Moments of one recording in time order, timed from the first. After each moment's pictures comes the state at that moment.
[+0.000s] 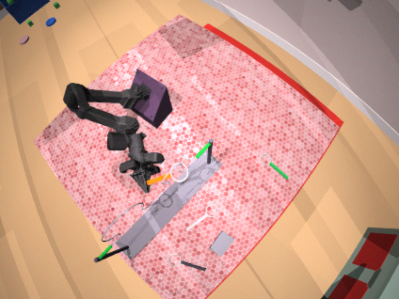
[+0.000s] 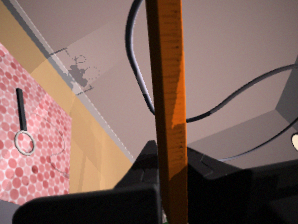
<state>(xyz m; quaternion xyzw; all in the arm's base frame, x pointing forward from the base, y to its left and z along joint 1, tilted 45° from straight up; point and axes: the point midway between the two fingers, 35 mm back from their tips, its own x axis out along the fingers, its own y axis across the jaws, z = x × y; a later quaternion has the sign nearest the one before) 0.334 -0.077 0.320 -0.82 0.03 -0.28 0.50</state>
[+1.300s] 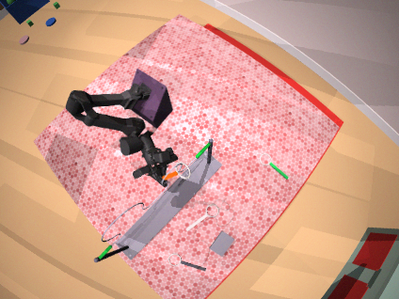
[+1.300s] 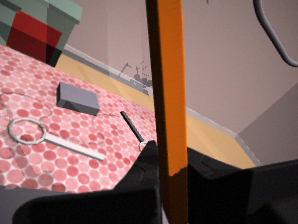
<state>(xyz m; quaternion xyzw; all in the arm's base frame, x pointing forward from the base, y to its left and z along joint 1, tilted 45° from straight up) 0.355 -0.097 0.228 -0.64 0.06 -0.20 0.74</state>
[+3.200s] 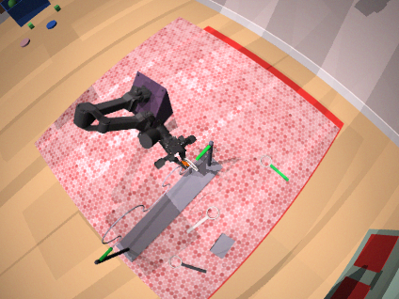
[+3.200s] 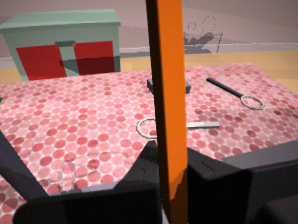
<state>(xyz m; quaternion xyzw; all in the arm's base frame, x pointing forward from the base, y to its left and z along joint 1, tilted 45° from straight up) 0.361 -0.044 0.130 -0.40 0.11 -0.13 0.90</state>
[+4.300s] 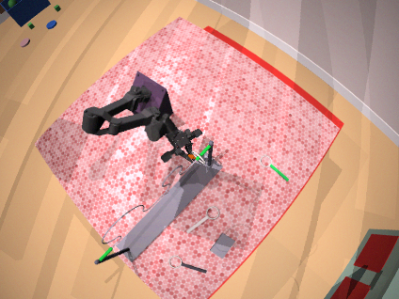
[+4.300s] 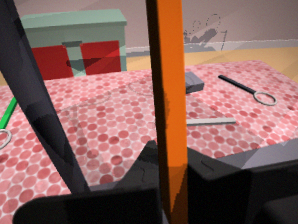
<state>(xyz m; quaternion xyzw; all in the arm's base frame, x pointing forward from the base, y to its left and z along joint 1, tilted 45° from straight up) 0.362 -0.019 0.103 -0.39 0.11 -0.13 0.91</state>
